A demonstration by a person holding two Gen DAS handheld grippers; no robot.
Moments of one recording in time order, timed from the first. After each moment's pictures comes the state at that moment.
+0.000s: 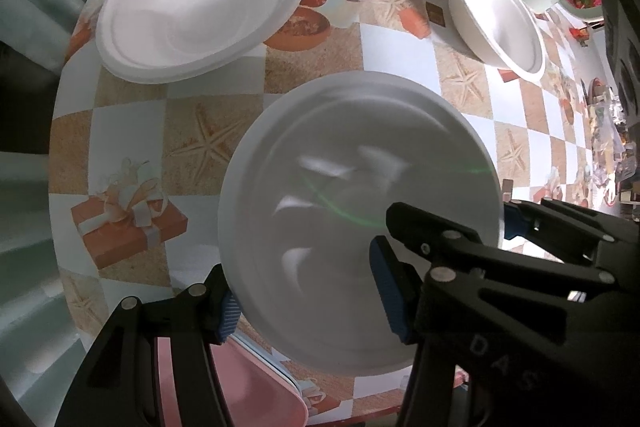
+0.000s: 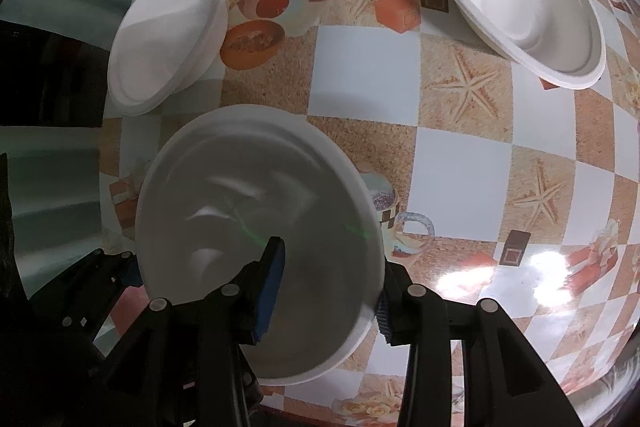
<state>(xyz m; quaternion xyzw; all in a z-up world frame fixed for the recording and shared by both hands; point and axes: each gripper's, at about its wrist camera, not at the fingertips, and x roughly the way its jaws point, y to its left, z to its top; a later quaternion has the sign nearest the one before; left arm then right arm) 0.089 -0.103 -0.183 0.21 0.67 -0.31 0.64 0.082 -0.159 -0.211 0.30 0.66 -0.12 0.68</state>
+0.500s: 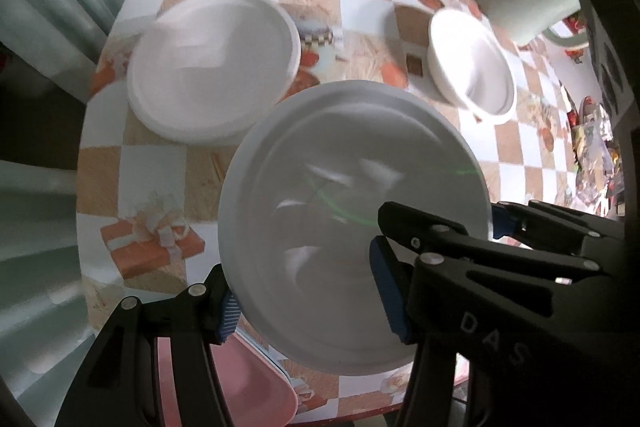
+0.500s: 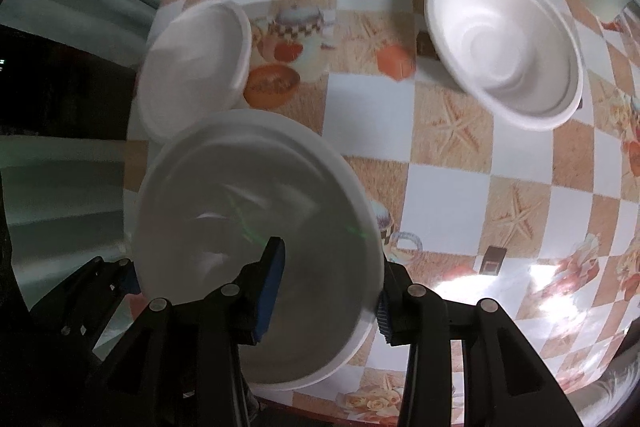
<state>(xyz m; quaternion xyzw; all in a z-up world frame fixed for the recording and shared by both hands) 0.099 -0.094 -0.125 0.19 0.64 -0.32 0.67 0.075 -0.194 -0.159 0.30 0.64 -0.12 0.70</state>
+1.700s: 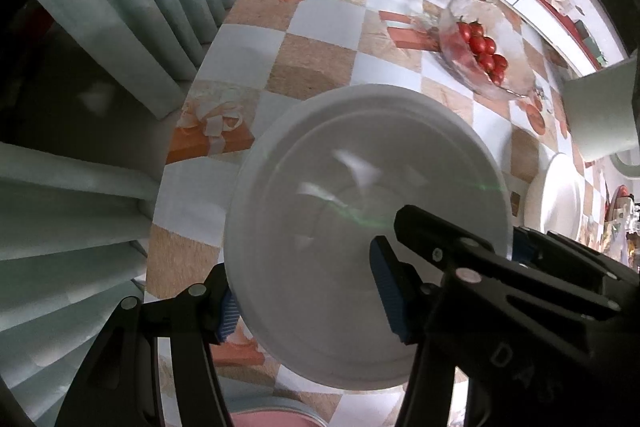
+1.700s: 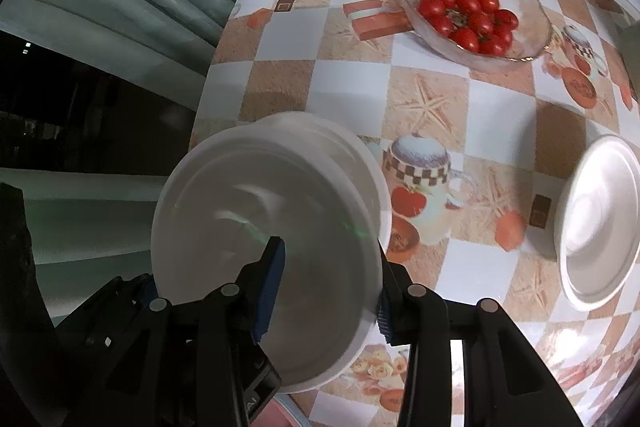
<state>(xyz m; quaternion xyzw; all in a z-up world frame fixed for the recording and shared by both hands) 0.225 -0.091 -0.146 0.14 0.65 -0.22 0.72 0.200 -0.190 -0.150 0.29 0.61 -0.08 0.73</state>
